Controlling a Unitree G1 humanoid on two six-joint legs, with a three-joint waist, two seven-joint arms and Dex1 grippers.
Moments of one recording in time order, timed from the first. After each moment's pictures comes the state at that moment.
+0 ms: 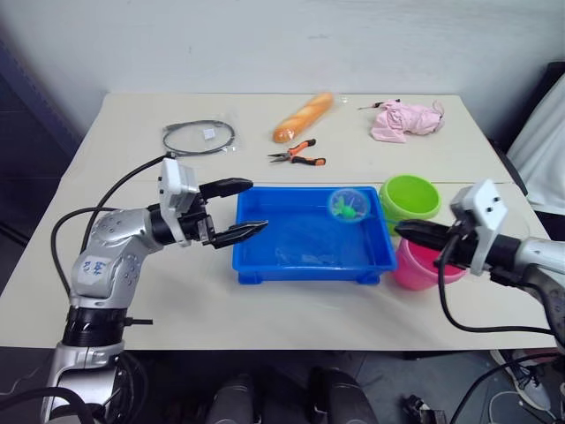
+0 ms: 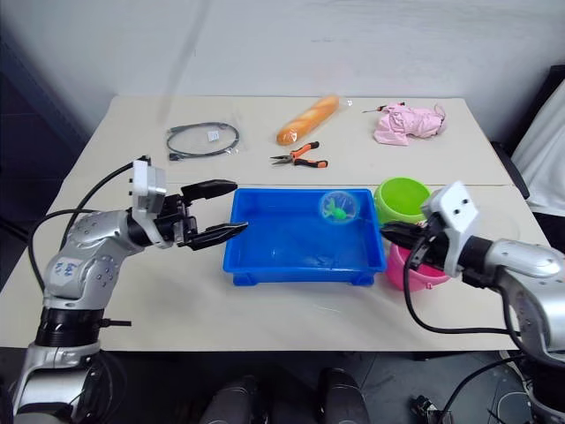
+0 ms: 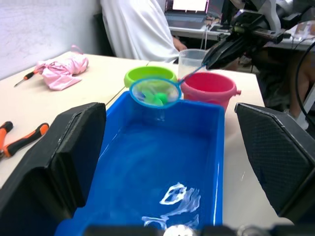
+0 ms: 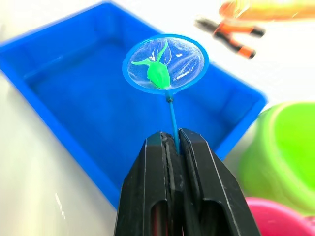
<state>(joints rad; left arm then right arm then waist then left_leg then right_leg) -0.53 0.55 0.07 -0.06 -0.57 0.35 -1.02 -0.20 -0.82 -0.40 -0.44 0.56 0.80 0.83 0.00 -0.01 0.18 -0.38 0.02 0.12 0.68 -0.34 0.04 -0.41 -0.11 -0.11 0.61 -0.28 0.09</state>
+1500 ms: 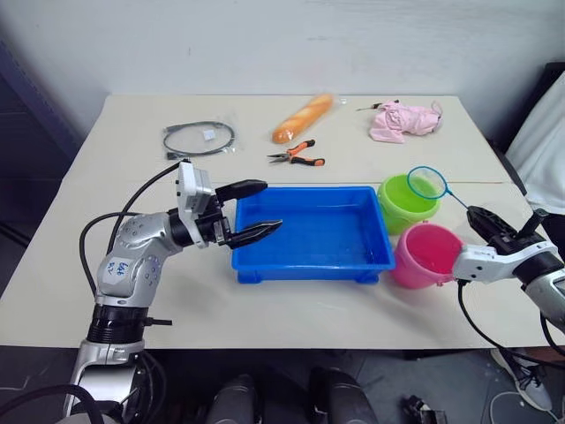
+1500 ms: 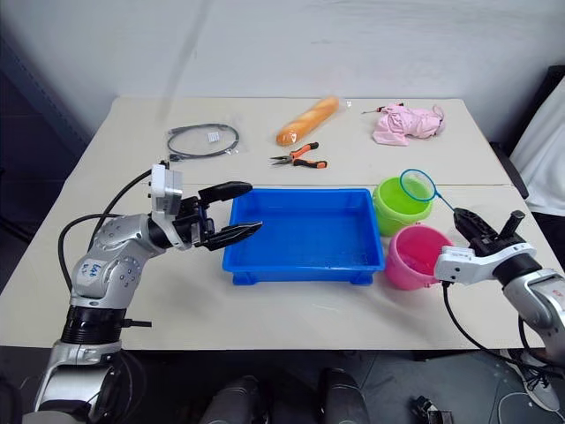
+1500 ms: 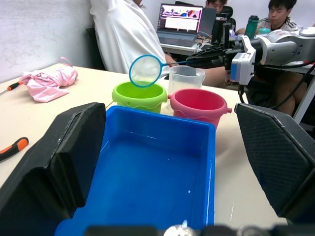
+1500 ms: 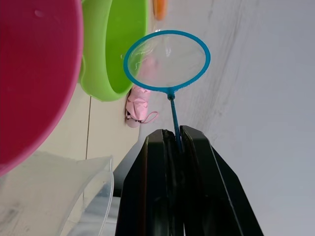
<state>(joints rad) -0.51 0.45 0.06 -0.02 -0.56 0.32 -1.01 0.02 -1.05 -0.17 0.05 -0.69 -0.37 0.01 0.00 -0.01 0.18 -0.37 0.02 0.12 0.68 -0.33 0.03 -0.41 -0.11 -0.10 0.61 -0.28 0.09</state>
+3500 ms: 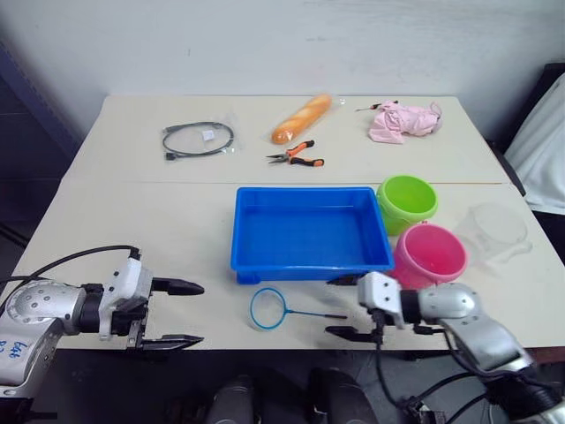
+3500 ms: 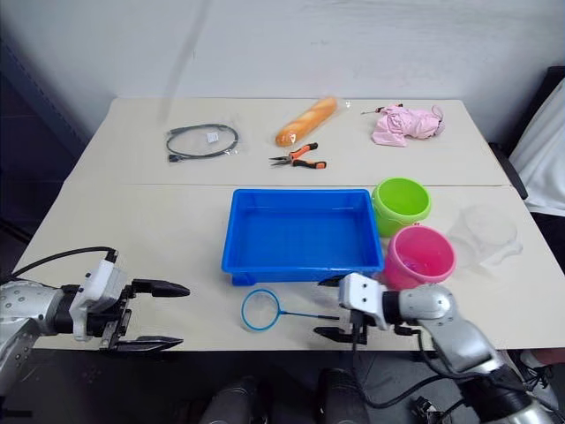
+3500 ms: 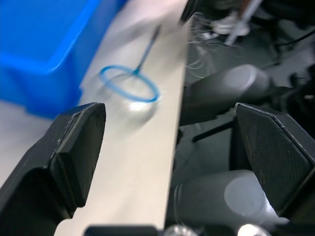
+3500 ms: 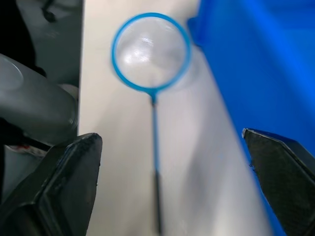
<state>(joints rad) 0.12 0.87 0.26 -0.24 -0.52 0.26 -1.26 -0.08 -0.79 0.16 -0.26 0.24 0.10 1.08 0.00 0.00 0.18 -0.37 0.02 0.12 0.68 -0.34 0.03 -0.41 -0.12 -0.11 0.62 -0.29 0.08</state>
